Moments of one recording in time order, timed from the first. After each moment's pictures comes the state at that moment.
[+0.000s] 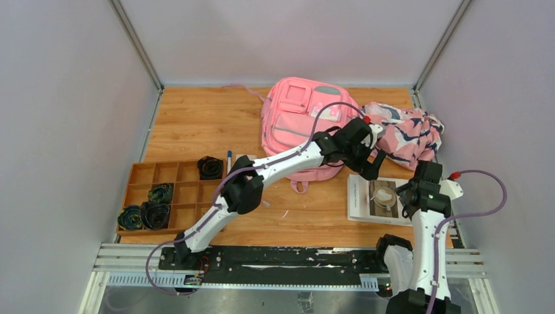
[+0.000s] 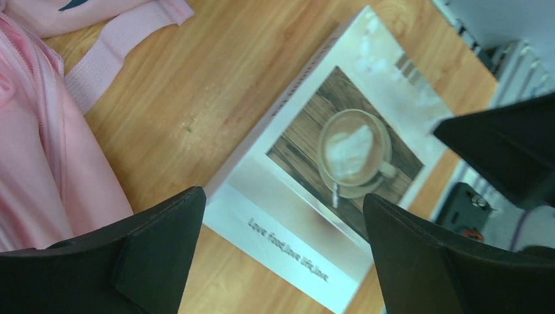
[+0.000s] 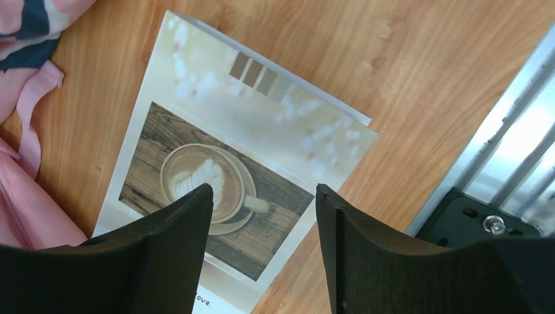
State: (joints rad) left arm -1.05 2.37 2.23 -0.53 0.22 -0.33; right arm -0.30 0.72 0.65 -0.93 0.30 0.80
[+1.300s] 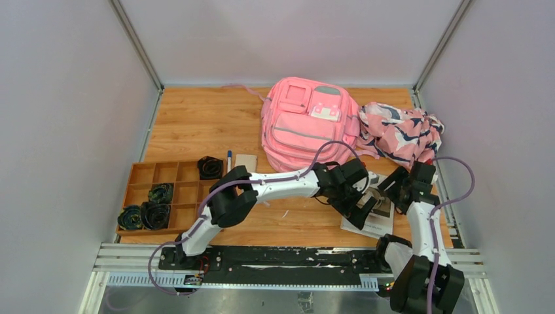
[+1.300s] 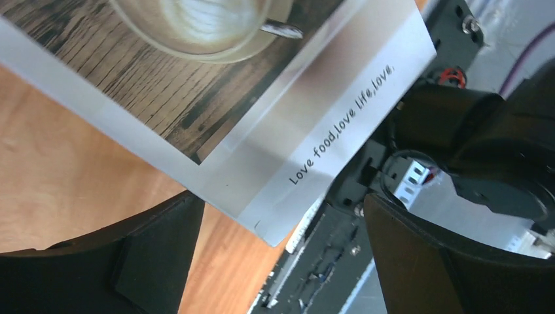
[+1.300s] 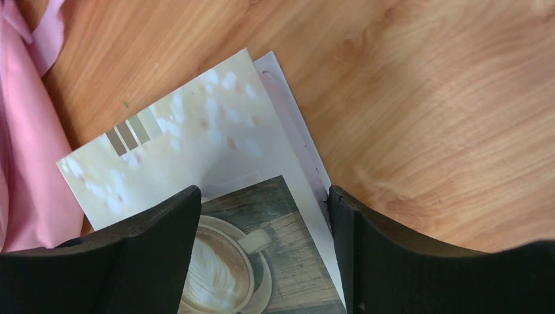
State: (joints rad) left arm -1.18 2.19 1.77 -0.51 0.32 -0.42; right arm -0.33 0.88 0.46 -0.51 -0.06 0.51
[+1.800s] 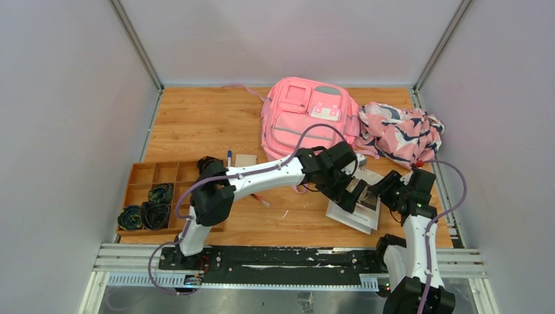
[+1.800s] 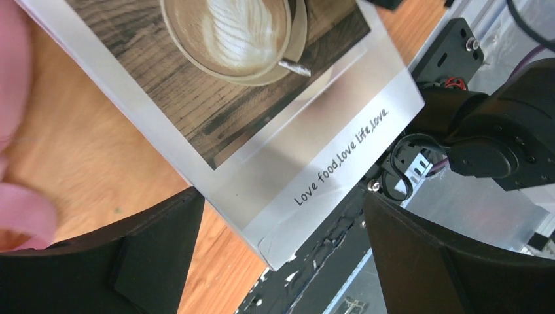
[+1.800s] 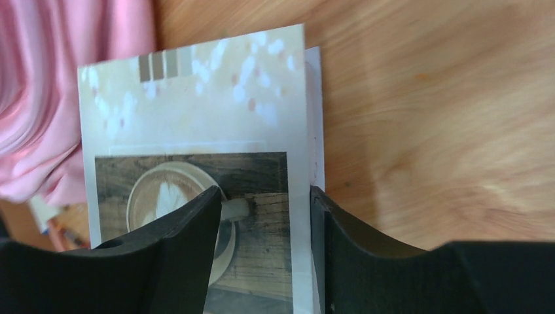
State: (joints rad) left arm -1.15 2.07 1.76 -0.63 0.26 -0.42; right arm -0.34 0.71 0.37 -0.48 -0.31 0.44
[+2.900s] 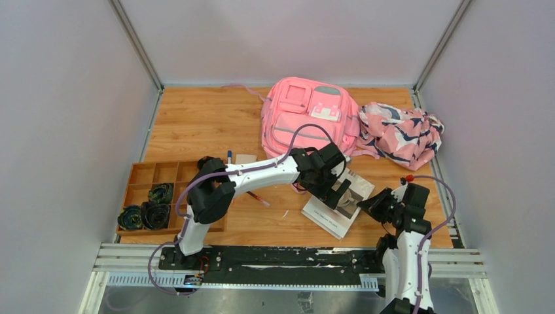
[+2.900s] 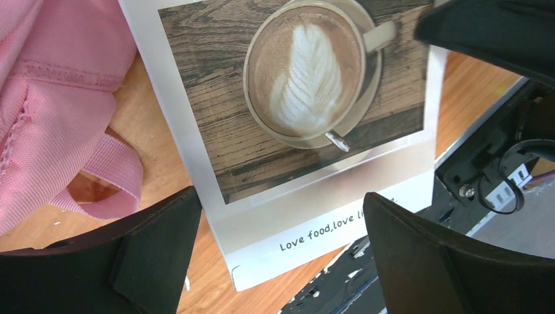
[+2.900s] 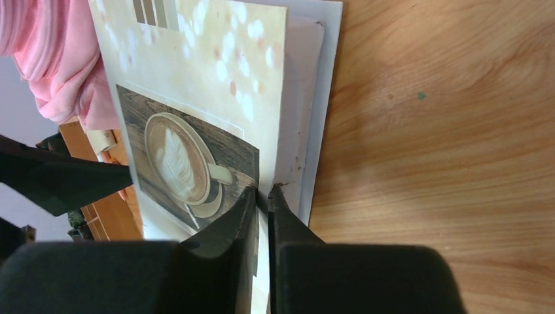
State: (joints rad) left arm -1.09 2.01 1.62 -0.66 0.14 -0.37; right arm -0.34 0.55 0.23 -0.58 -0.59 0.51
